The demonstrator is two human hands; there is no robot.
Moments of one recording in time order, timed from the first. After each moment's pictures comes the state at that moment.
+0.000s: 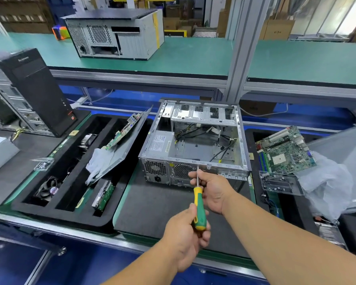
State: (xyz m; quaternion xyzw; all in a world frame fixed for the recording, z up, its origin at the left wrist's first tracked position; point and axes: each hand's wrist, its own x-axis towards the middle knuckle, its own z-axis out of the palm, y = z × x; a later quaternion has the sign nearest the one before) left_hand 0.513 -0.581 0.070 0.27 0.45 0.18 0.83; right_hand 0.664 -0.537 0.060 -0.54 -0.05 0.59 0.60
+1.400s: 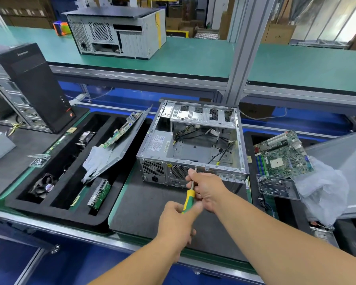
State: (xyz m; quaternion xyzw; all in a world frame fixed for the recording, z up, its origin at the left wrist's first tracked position) left_hand 0.517 -0.563 0.058 0.46 0.58 0.19 0.65; right_hand 0.654 -0.527 0.068 -0.64 -0.10 0.51 0.56
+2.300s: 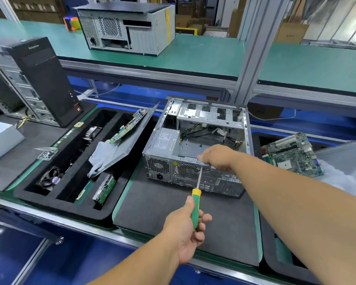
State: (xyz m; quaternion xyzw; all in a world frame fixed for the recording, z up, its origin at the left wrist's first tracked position) left_hand 0.521 -0.565 0.076 0.19 0.52 0.17 0.81; right_hand 0.729 -0.470 0.126 -0.79 -0.50 0.34 0.10
